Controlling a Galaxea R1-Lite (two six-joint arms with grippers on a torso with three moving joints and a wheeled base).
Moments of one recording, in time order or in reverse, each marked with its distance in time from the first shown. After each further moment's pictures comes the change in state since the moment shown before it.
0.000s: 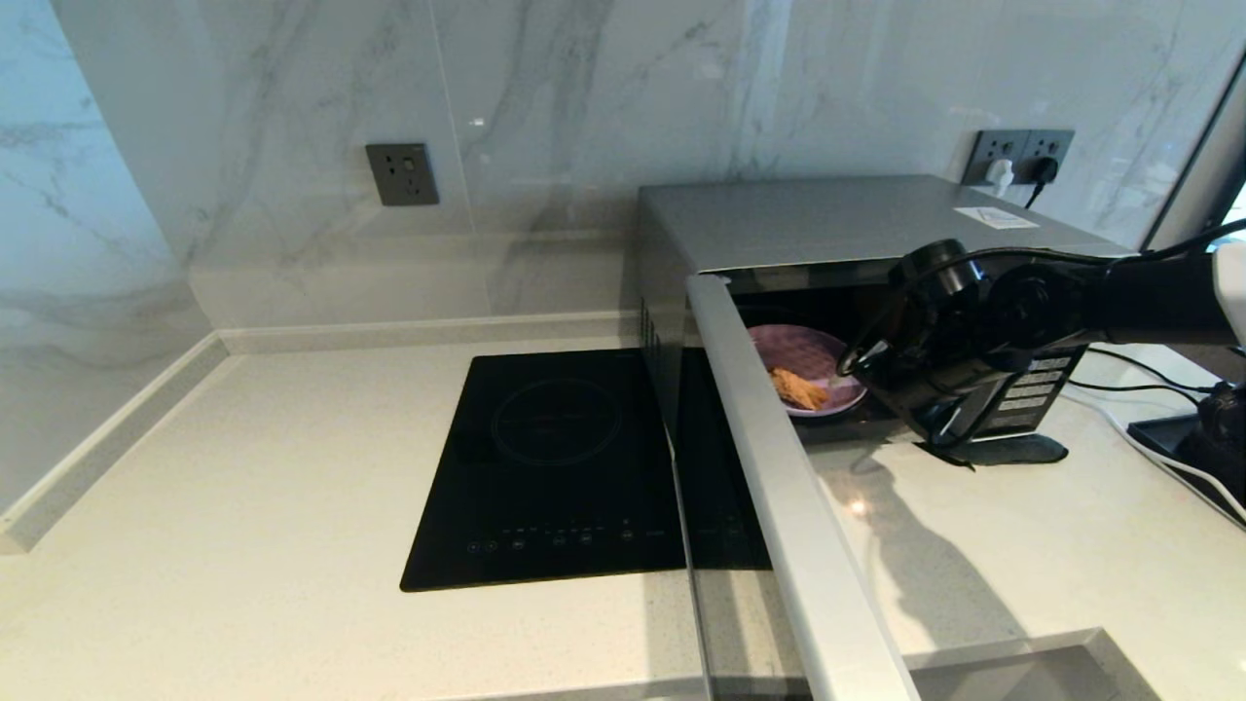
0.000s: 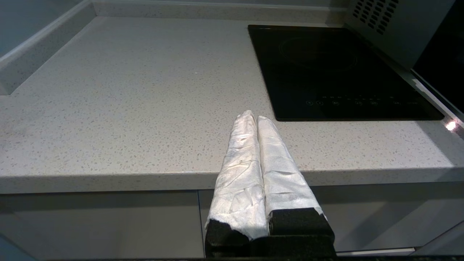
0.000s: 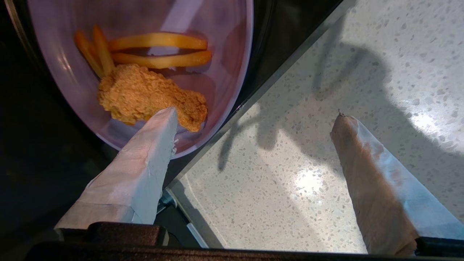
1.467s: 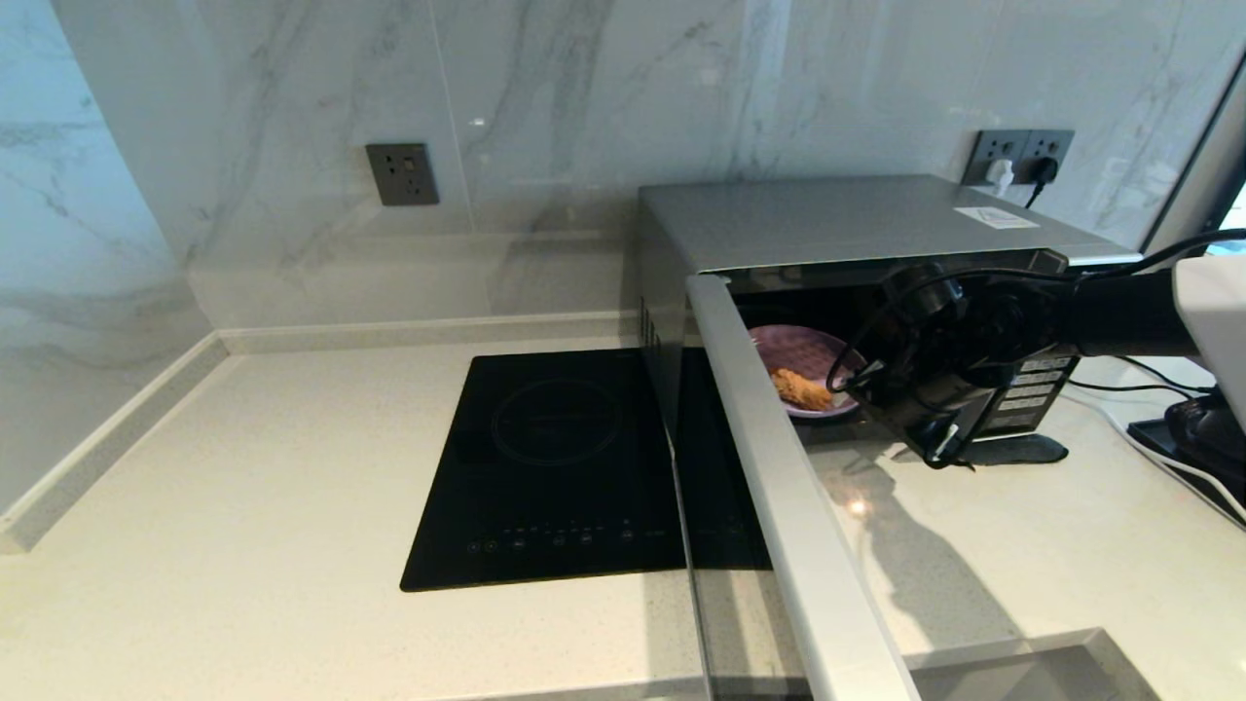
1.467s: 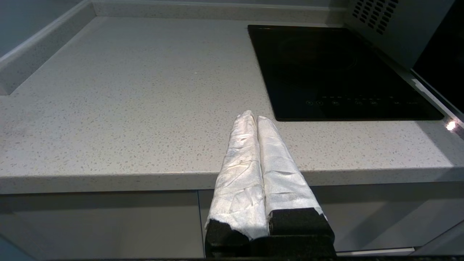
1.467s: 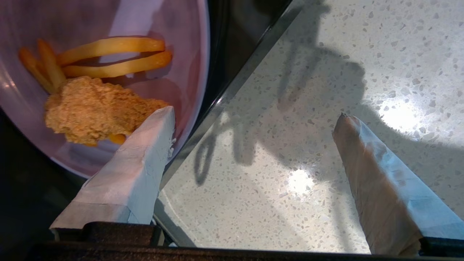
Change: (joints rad) left arm 0.000 0.000 0.000 0.000 0.000 0.000; right arm 0.010 0.035 0.006 0.033 -0.072 0.055
